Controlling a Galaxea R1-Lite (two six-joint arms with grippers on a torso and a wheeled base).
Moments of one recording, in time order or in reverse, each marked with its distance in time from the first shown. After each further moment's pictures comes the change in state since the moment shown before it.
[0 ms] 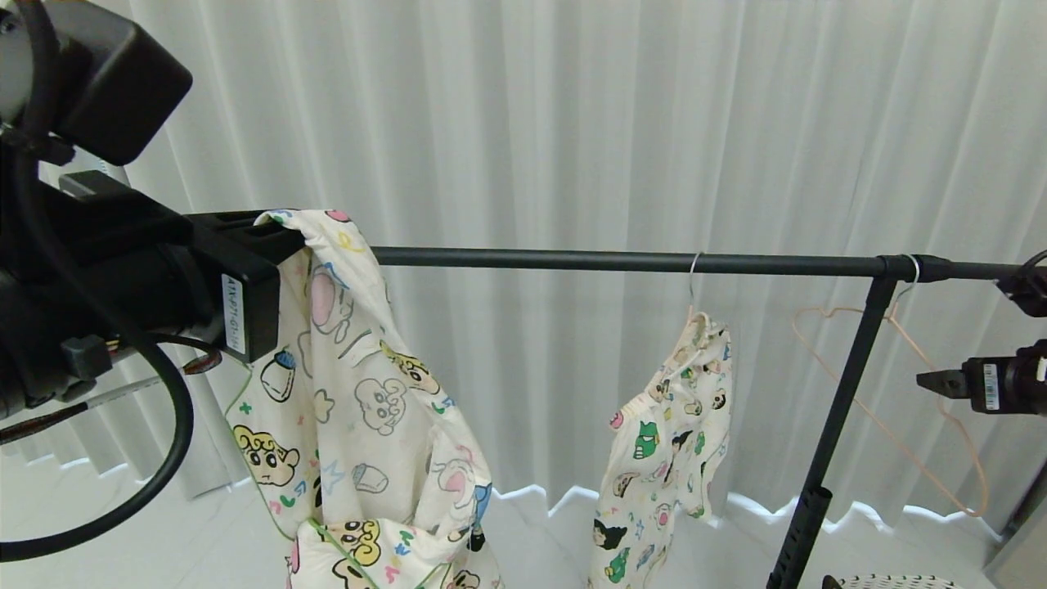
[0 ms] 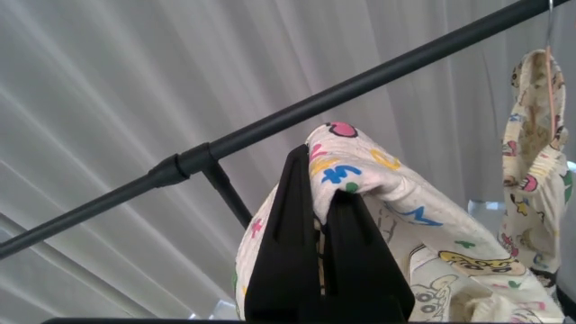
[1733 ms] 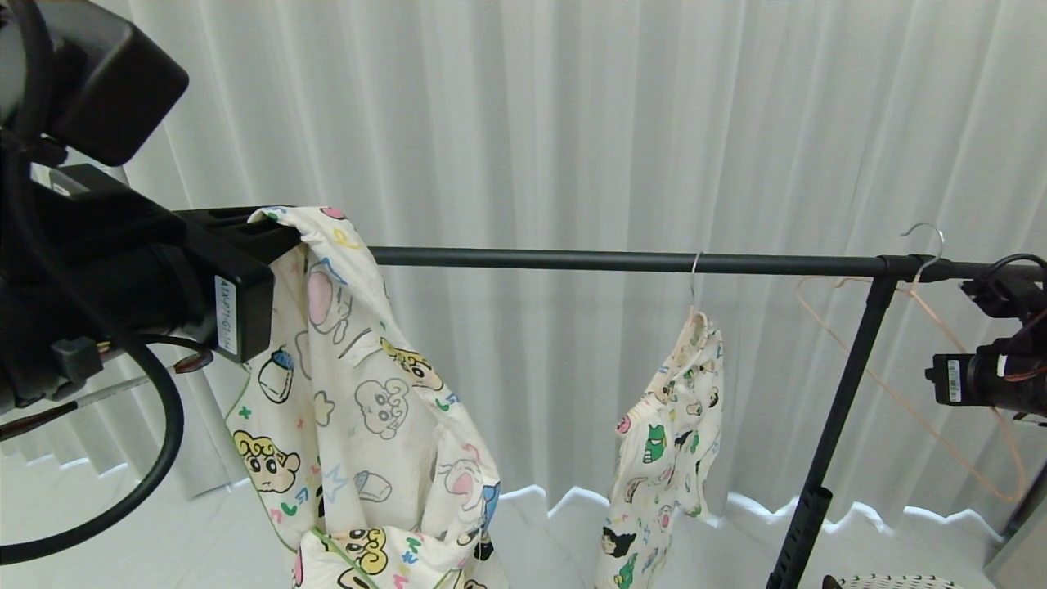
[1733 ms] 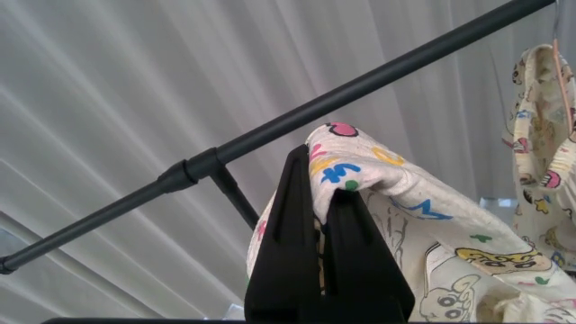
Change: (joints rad) left arm -0.001 -0.009 0.001 -0.003 0.003 0.044; right arm -0.003 0.109 -0.019 -0.081 0.075 0.010
